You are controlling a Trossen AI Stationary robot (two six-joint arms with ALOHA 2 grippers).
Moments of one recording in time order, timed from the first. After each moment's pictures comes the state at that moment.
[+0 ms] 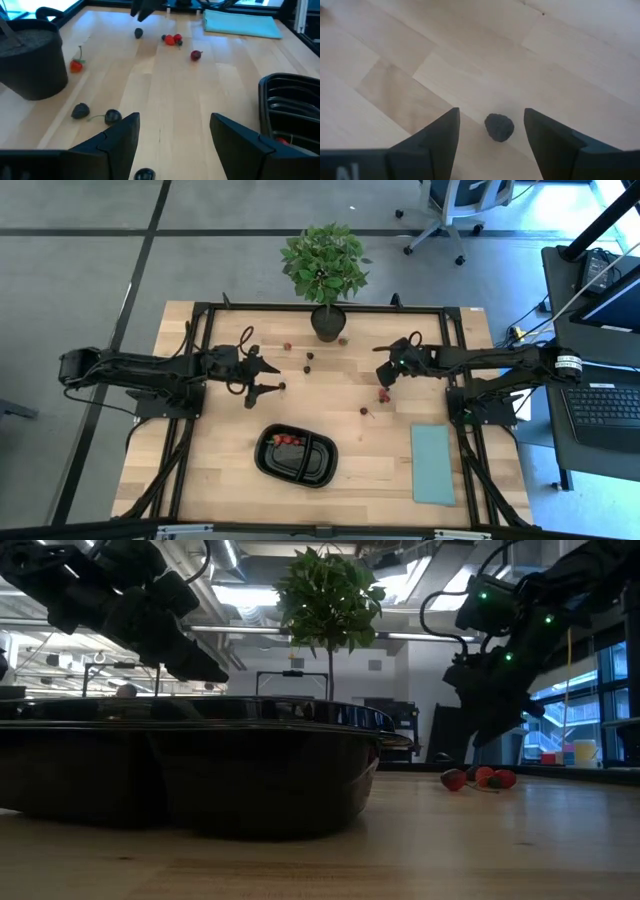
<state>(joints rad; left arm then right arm) 0.21 0.92 0.30 0.20 0.12 0.01 -0.28 1.21 0.53 -0.33 0.29 0.65</state>
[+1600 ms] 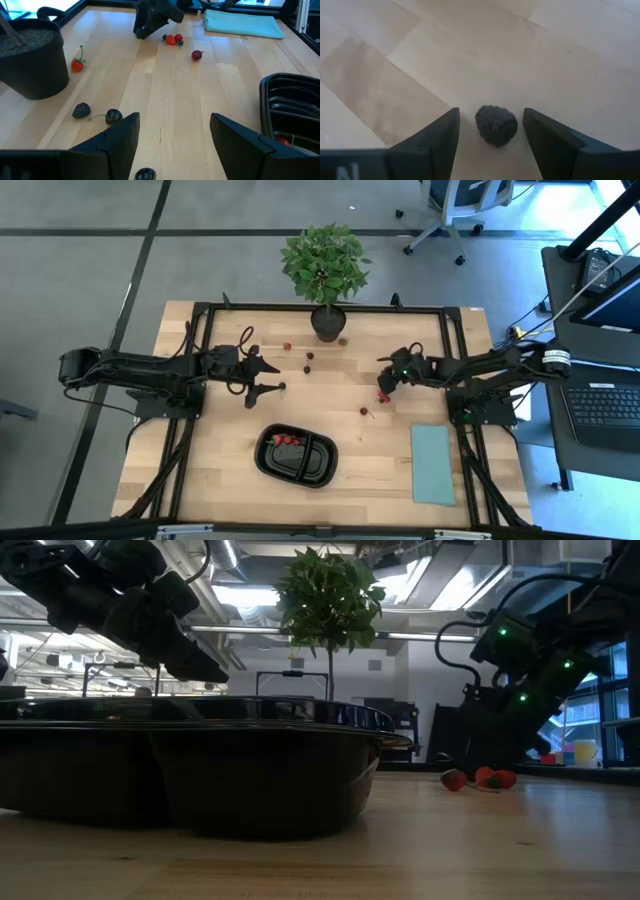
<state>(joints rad) 0.21 0.92 0.30 0.20 0.12 0.01 -0.28 1.34 0.30 0.11 0.31 0.60</state>
